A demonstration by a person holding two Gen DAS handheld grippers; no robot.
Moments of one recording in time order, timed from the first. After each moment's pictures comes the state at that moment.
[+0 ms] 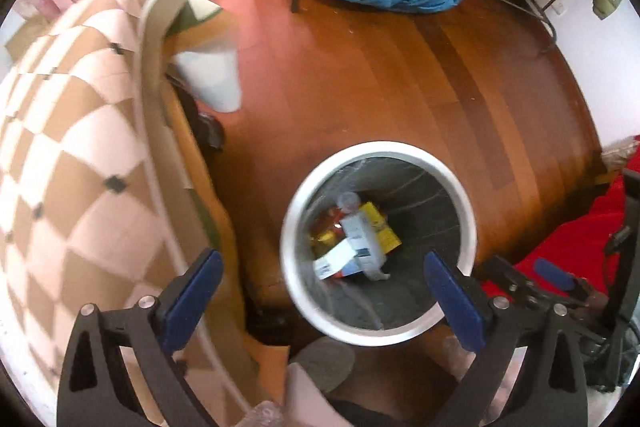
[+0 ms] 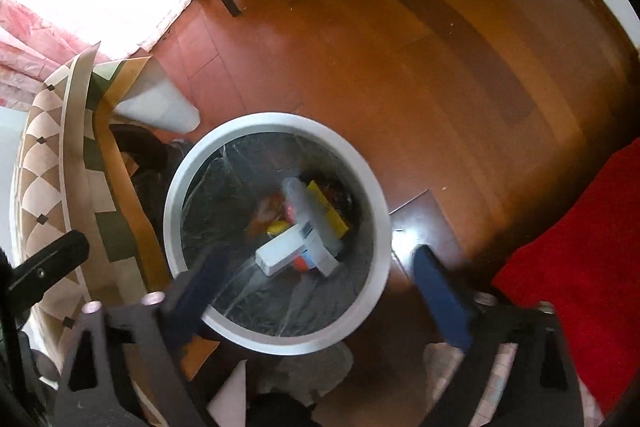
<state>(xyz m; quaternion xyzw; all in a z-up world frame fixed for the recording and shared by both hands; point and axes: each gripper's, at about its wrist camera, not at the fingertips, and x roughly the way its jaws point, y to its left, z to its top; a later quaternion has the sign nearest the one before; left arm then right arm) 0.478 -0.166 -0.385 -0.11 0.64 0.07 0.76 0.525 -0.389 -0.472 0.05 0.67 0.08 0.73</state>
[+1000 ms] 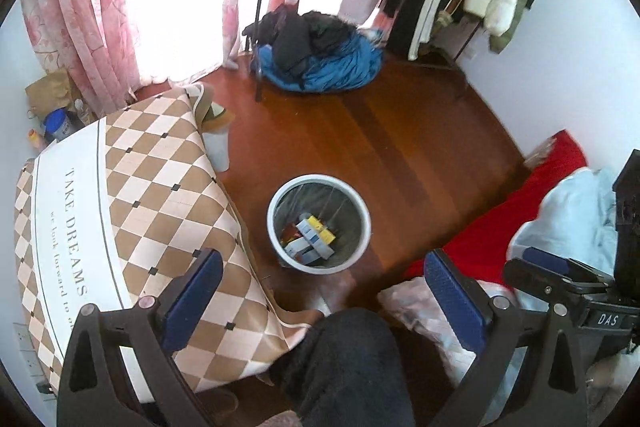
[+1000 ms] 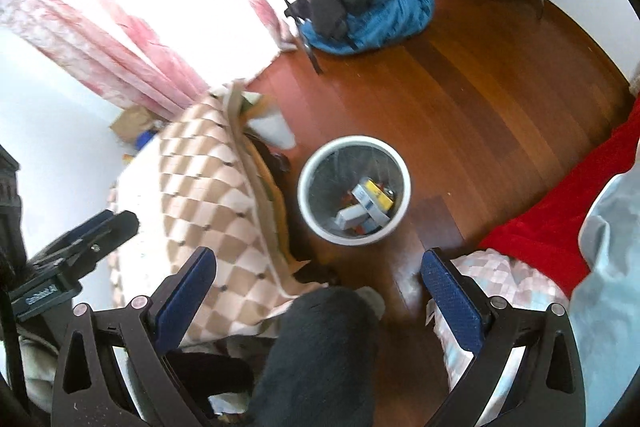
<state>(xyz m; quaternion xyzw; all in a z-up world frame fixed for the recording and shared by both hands) 0.321 -0.176 -0.124 -0.12 0.52 -0.02 0.85 0.344 -0.426 -0.148 0.10 0.58 0.19 0.79</state>
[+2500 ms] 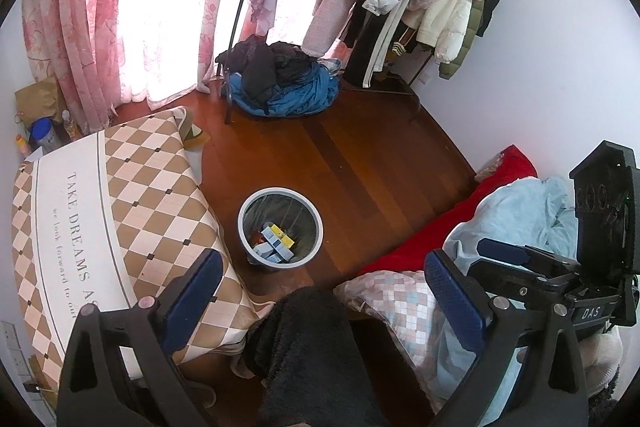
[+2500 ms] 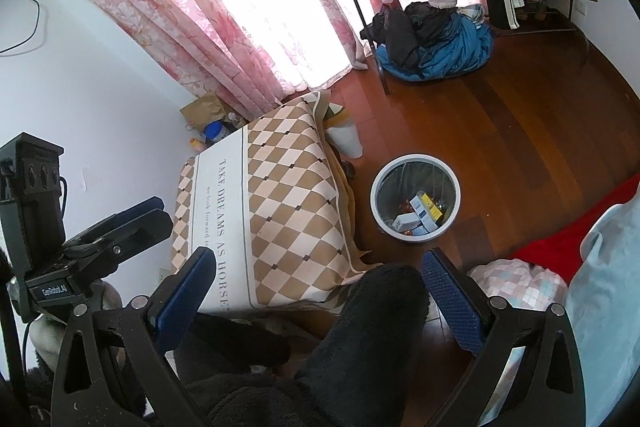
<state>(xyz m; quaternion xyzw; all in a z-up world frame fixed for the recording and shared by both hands) 0.249 -0.170 -0.042 -0.15 0.47 -0.08 0.86 0.264 -0.402 -0.034 0.09 0.54 0.28 0.79</state>
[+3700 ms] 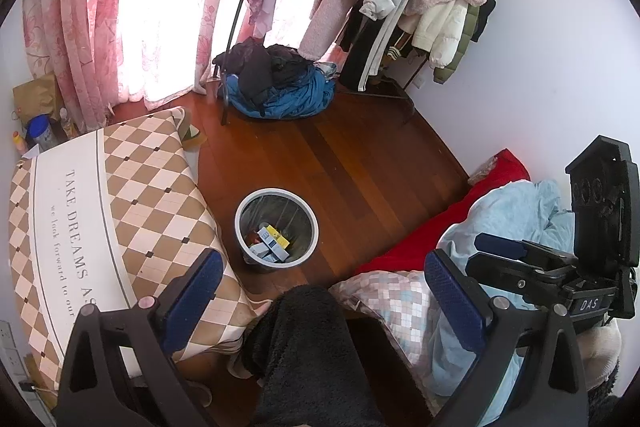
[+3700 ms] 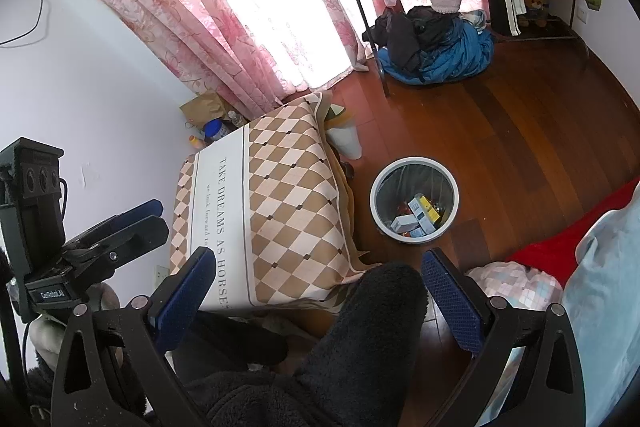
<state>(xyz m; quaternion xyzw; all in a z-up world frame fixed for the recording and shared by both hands) 0.240 -0.163 -0.037 -0.16 0.47 -0.08 0.86 0.260 -0.394 -0.022 0.08 0.54 0.28 0.79</state>
